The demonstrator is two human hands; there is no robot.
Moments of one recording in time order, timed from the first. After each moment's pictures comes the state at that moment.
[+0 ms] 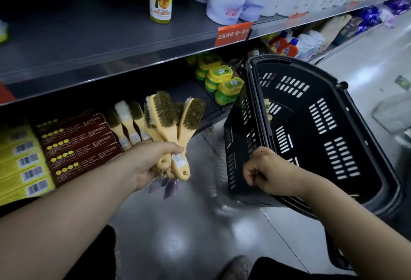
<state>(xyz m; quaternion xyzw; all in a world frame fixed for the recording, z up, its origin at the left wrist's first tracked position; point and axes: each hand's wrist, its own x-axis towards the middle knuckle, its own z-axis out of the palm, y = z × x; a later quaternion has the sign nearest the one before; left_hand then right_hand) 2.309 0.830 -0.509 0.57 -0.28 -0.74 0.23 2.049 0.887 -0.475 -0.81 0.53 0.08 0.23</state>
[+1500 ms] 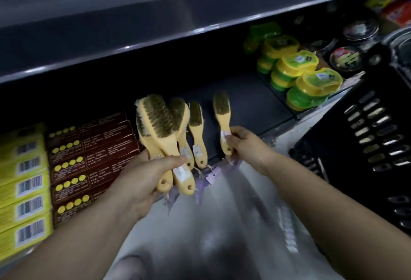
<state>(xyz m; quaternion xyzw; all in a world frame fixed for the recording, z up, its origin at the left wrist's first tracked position) 2.362 0.750 -0.638 0.65 -0.21 -0.65 0.34 2.155 0.687 -0.688 -0.45 0.64 -0.23 0.57</state>
